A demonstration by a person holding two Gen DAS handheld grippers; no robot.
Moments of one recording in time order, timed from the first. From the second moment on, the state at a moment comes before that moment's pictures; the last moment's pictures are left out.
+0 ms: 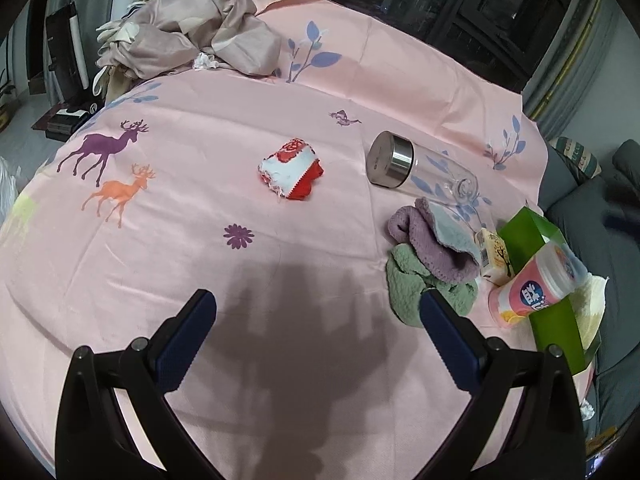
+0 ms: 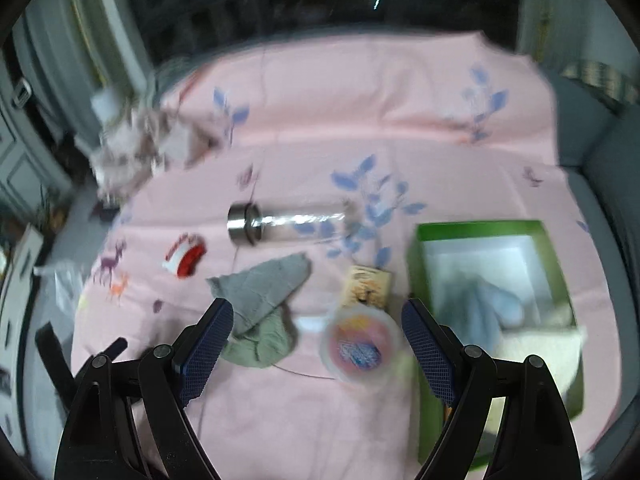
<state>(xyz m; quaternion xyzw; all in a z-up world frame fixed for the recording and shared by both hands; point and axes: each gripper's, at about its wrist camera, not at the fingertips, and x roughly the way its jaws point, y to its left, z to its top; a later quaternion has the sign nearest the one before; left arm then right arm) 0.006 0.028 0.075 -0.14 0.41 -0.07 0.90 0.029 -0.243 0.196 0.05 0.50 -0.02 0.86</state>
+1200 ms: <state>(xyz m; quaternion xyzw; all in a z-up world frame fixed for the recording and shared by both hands) 0.012 0.038 0.073 -0.17 0.43 -0.08 0.89 0.145 -0.268 0.048 0.03 0.70 -0.13 0.70</state>
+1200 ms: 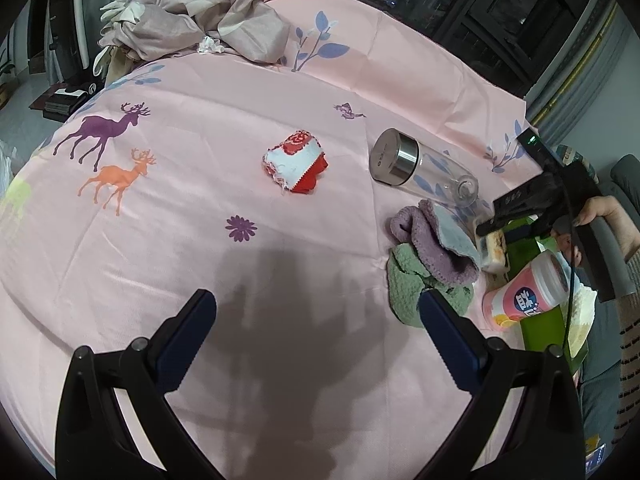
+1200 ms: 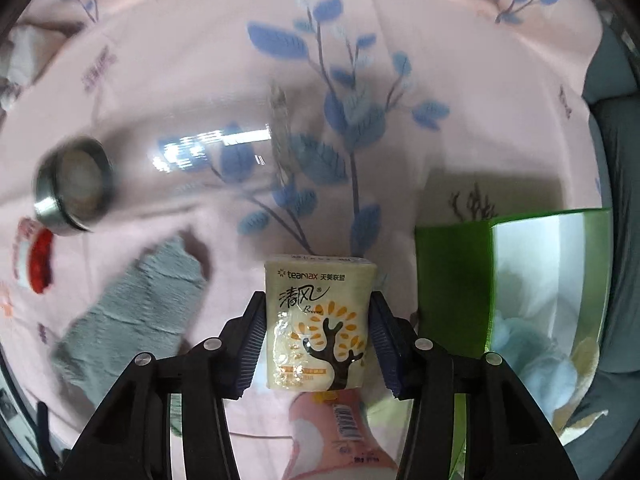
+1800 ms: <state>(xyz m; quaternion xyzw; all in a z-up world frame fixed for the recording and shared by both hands) 0.010 0.042 0.072 -0.16 0.43 -0.05 0.89 0.045 -0.130 0.119 -0.03 0.57 0.08 0.82</state>
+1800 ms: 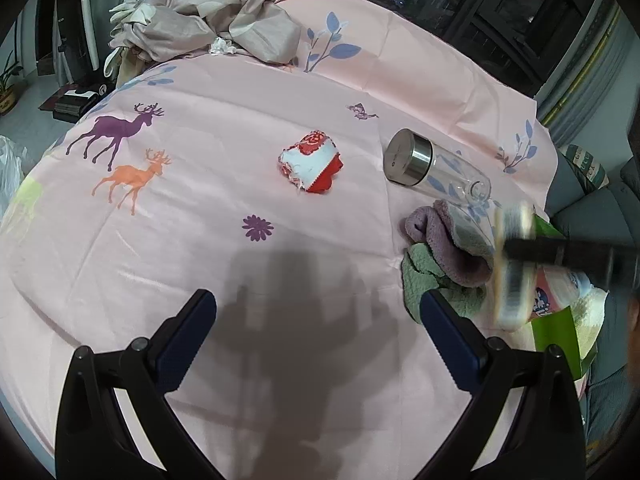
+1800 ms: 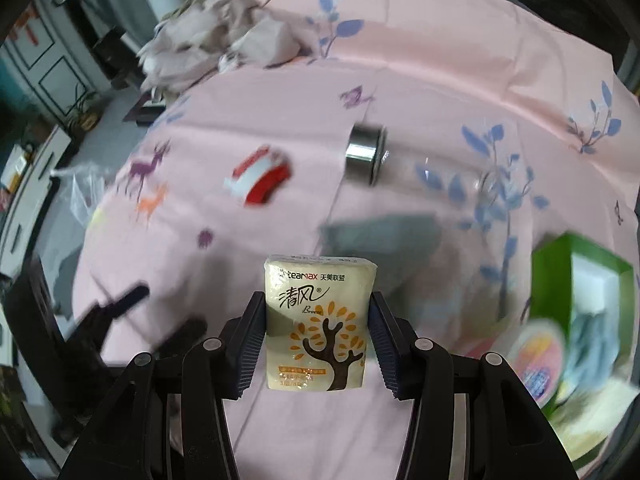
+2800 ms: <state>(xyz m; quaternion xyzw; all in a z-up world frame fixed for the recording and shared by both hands) -0.003 -0.005 0.062 -0.15 0.46 -0.14 0.86 -0.044 -0.177 0.091 0.08 0.46 0.05 0.88</state>
